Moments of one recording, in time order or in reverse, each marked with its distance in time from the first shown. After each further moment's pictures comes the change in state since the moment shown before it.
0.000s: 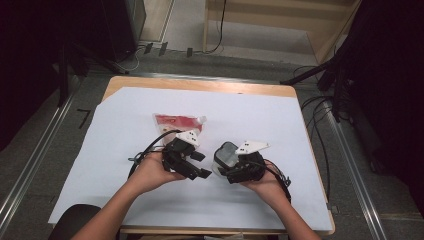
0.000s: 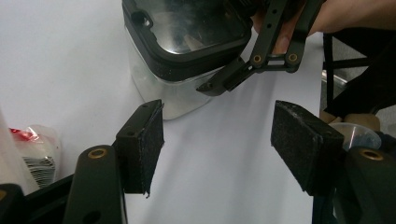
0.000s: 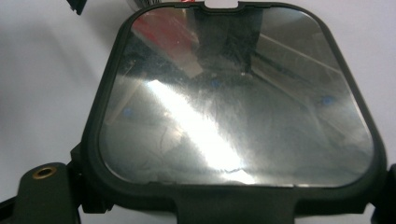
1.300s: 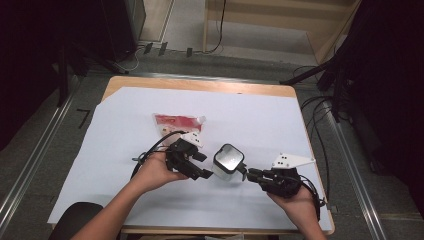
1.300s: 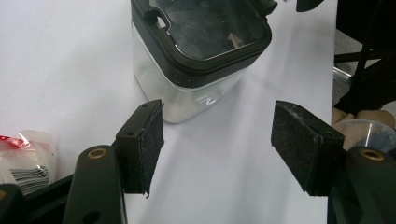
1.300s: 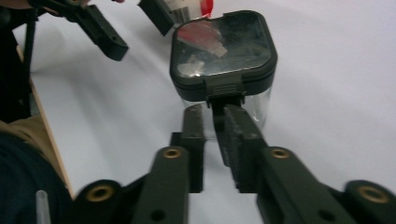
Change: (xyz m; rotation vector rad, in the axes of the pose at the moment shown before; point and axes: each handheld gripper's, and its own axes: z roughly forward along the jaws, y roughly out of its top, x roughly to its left) left arm 0.005 0.000 0.012 0.014 0.008 0.000; right arm 0.004 -0.030 -0.093 -0.088 0.092 0.110
